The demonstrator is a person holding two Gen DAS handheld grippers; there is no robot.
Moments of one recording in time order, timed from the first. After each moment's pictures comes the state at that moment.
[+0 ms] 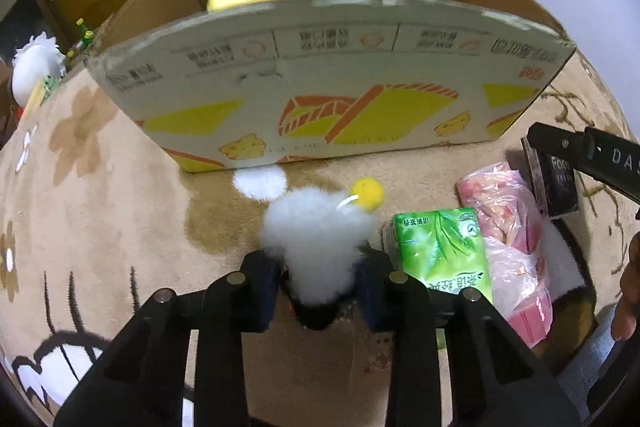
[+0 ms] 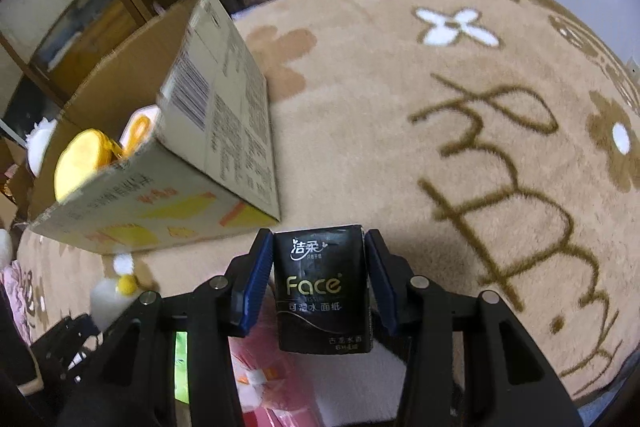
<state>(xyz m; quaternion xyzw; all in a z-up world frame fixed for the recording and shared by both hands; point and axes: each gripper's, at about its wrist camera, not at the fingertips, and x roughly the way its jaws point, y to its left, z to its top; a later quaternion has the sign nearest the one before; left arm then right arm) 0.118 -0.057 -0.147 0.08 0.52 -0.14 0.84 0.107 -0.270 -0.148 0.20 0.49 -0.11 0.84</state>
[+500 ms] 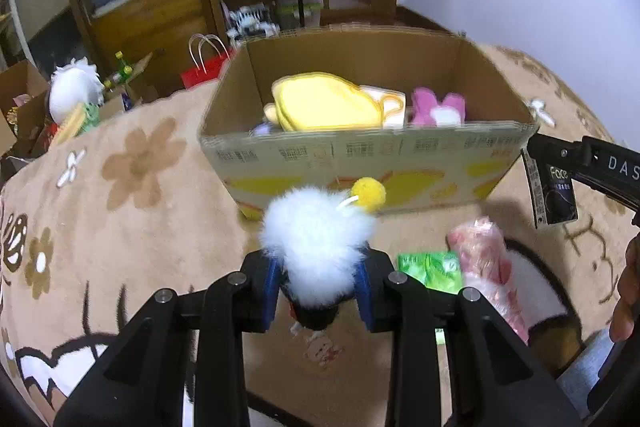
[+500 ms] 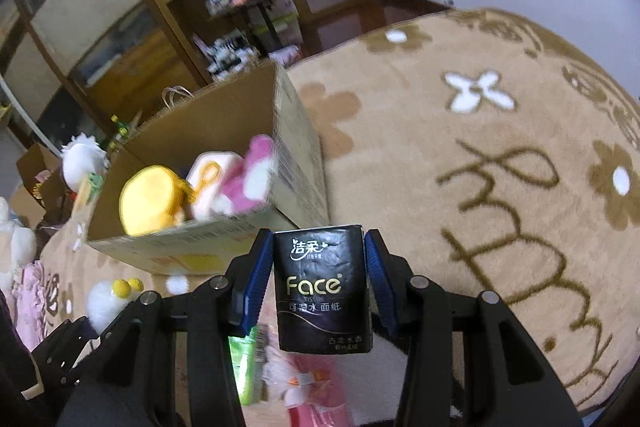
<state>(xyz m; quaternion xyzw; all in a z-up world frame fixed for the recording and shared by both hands) 0.085 -0.040 -0.080 0.07 0.43 -0.11 0.90 0.094 -0.258 -0.096 0.20 0.42 -0.06 0.88</state>
